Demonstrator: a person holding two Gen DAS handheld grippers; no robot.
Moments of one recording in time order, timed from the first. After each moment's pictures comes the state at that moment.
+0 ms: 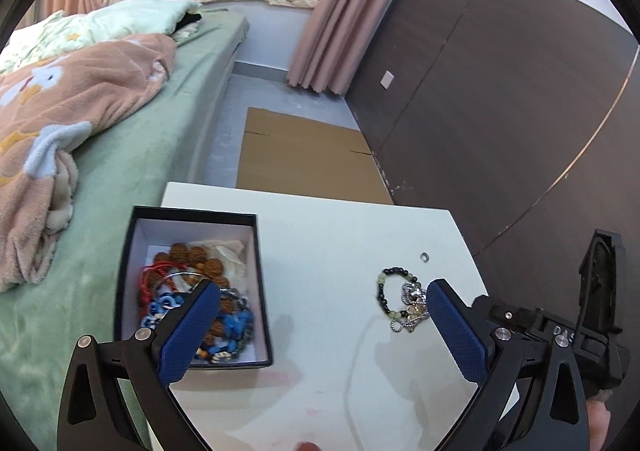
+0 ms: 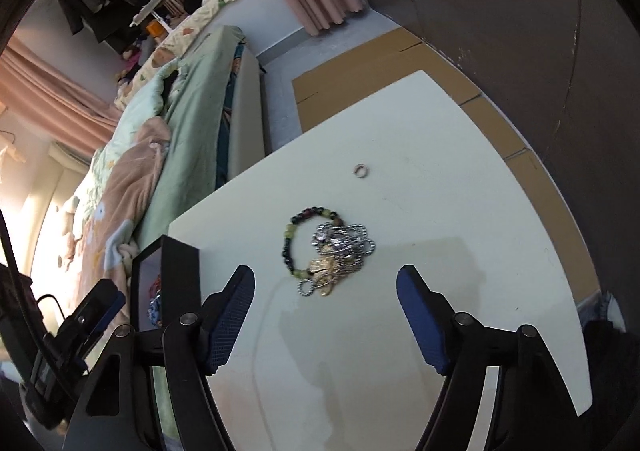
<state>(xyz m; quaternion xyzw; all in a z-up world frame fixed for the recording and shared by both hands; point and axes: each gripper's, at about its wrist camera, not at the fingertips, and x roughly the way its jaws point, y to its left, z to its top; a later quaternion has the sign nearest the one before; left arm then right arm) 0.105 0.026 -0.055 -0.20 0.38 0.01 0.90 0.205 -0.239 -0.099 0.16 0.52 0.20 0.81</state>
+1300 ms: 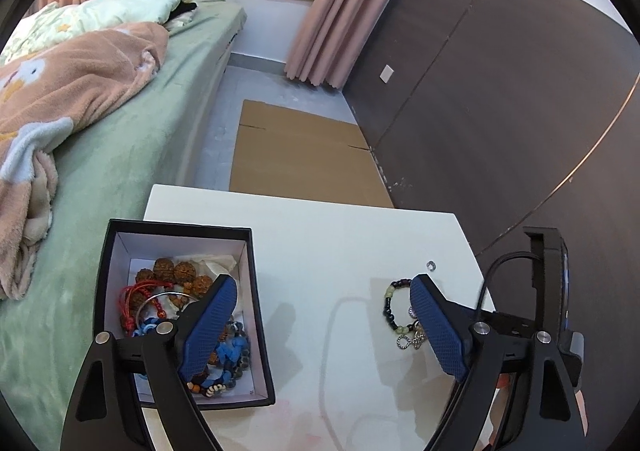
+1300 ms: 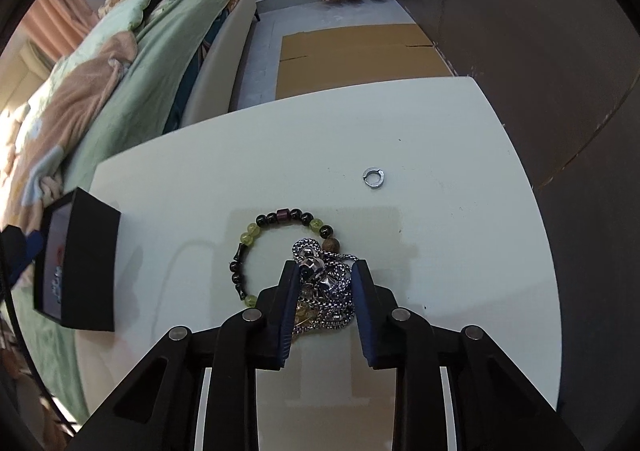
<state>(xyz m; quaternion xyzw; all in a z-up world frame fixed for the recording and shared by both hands) 0.133 0.037 -0.066 -0.22 0.39 0.00 0.89 0.240 -0.178 -0.131 -0.03 0.55 0.17 0.81</state>
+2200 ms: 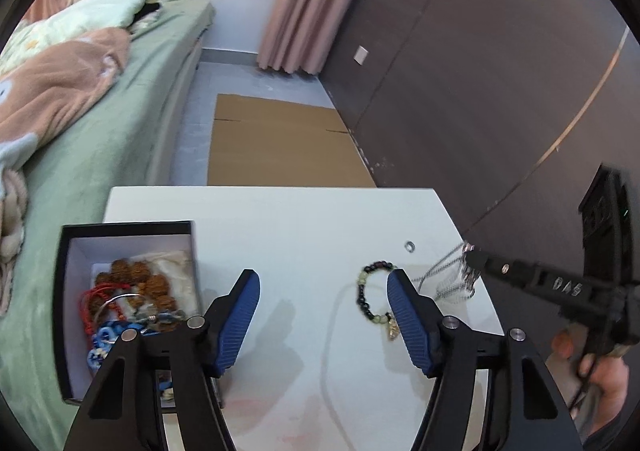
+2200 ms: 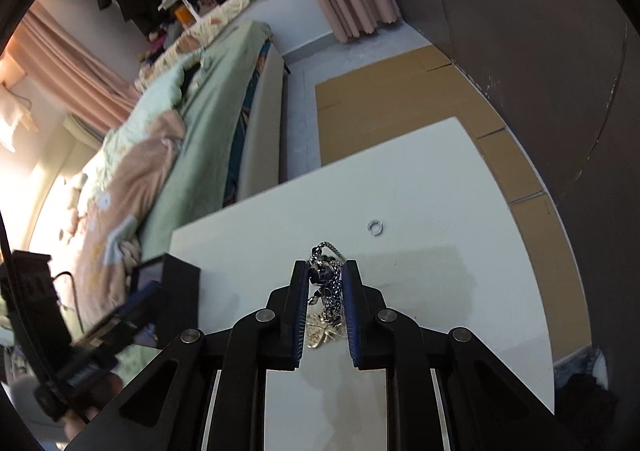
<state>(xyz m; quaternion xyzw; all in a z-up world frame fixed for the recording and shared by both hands) 0.149 0.002 -0.070 -0.18 0.41 -0.04 0.89 0.239 -0.234 -0.081 0.13 0.50 0.24 0.82</state>
